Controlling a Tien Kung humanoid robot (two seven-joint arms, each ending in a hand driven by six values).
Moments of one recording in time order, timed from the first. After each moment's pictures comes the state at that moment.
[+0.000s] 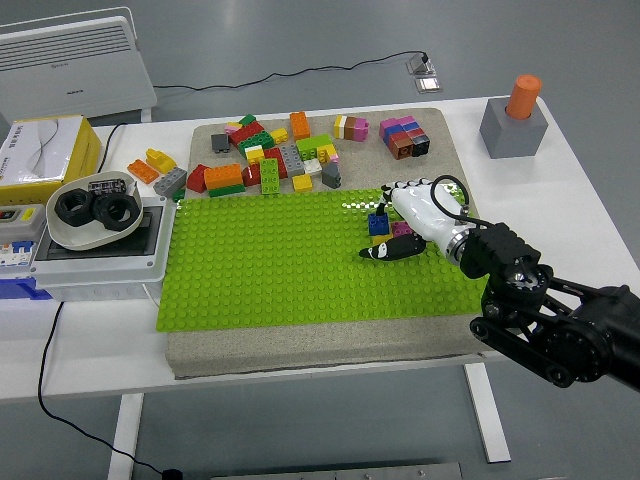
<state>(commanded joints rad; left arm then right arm) -0.01 0.04 -1.46 -0.18 2.12 -0.13 0.20 0.67 -0.23 0.52 1.11 -1.99 -0.15 -0.27</state>
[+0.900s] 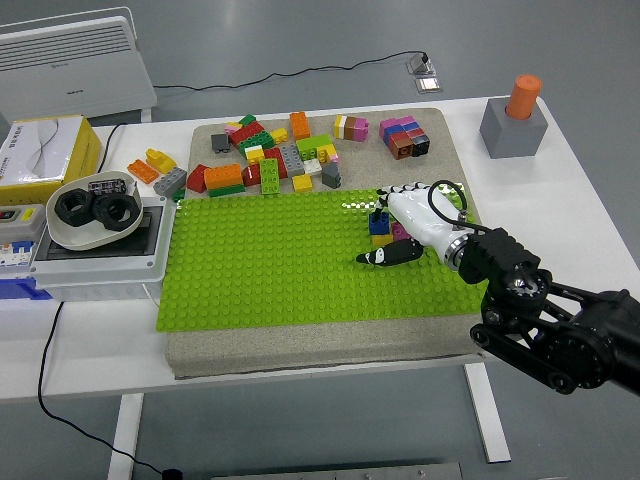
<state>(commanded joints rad) -0.01 0.04 -1.46 -0.18 2.12 -0.13 0.20 0.66 -0.23 0.51 1.14 -2.00 -0.16 -0.27</state>
